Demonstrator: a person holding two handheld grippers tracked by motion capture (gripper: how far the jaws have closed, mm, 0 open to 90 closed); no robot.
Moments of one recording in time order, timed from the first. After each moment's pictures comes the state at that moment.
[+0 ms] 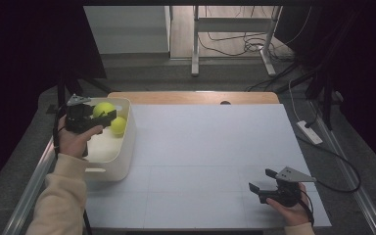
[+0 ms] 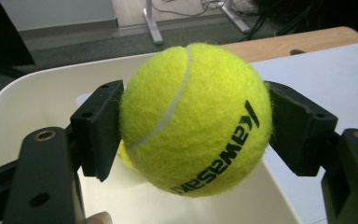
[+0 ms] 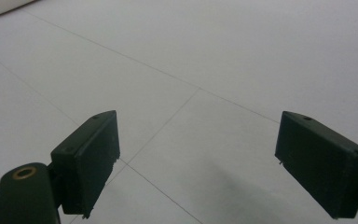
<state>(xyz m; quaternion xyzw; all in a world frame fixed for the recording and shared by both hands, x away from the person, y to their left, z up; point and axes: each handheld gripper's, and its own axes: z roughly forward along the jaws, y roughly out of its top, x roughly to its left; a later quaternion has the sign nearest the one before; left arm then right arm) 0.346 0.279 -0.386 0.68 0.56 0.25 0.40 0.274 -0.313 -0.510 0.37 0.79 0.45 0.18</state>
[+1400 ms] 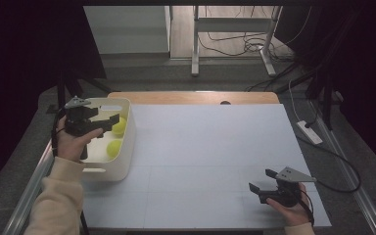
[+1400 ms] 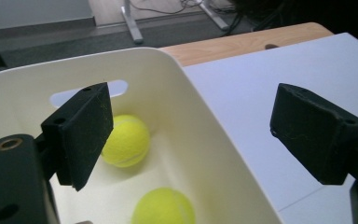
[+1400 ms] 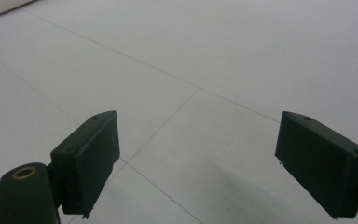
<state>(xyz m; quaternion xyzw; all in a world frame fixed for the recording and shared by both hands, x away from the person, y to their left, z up) 0.337 0.274 -0.384 0.70 0.53 0.22 0.43 0.274 -0.314 -0.511 0.37 0.79 0.45 0.18</state>
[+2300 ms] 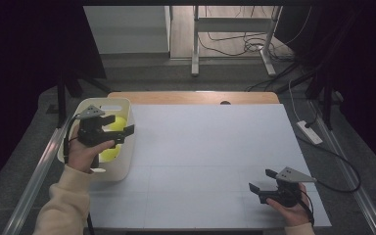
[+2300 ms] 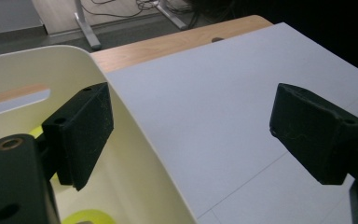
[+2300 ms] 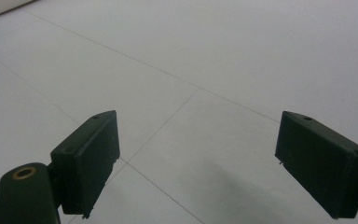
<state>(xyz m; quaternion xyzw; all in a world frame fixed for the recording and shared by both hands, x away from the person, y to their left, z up) 0.318 0.237 -0.391 0.73 0.46 0.18 0.46 0.274 -0.313 -0.511 0.37 0.79 0.45 0.18</state>
